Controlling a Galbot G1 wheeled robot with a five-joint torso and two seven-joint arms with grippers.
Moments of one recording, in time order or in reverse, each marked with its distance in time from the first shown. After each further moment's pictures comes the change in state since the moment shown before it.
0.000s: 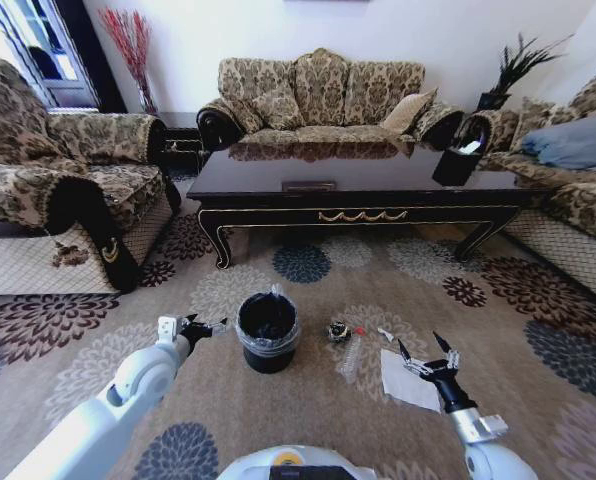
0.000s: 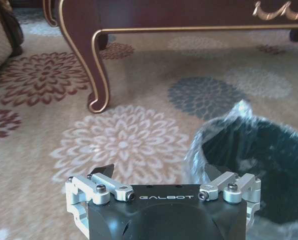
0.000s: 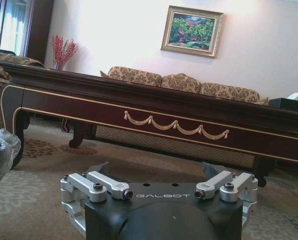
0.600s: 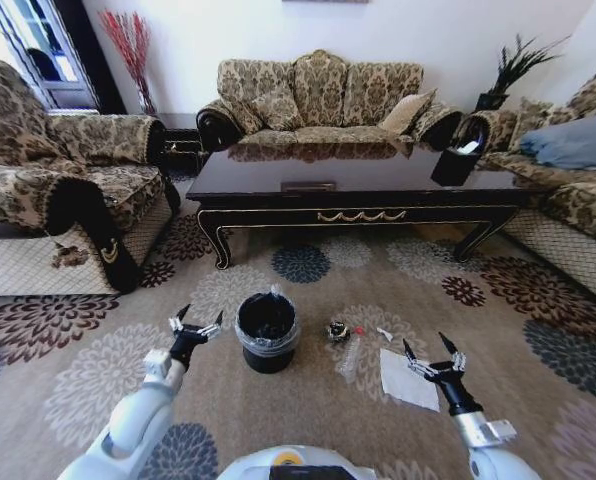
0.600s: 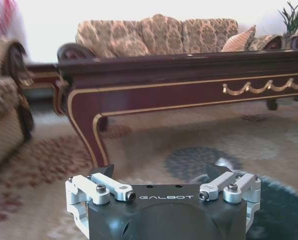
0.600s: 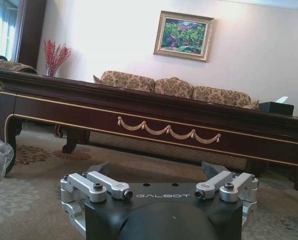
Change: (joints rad) left arm 0.248 -0.105 -0.117 -0.095 0.361 -0.352 0.184; right arm -0.030 0.020 0.030 0.036 0.021 0.001 0.001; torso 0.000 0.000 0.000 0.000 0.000
